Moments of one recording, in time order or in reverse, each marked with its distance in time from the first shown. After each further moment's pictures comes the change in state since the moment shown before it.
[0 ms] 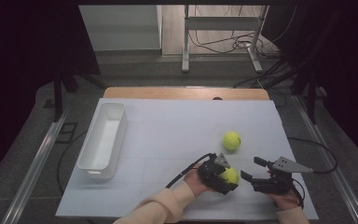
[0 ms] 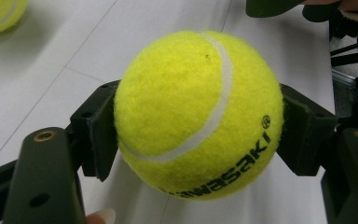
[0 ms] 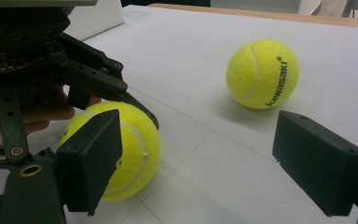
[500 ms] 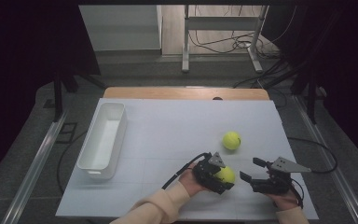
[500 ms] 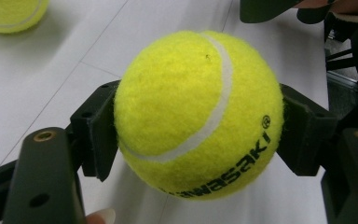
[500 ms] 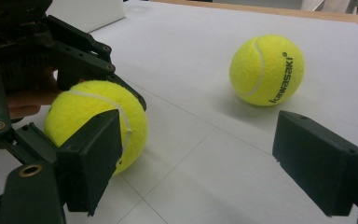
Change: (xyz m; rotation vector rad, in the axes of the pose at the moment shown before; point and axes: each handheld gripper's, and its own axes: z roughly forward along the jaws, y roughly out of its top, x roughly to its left) left arm 0.000 -0.007 -0.015 -0.023 0.011 -0.004; right arm 0.001 -0.001 0.002 0.018 0.005 -0.009
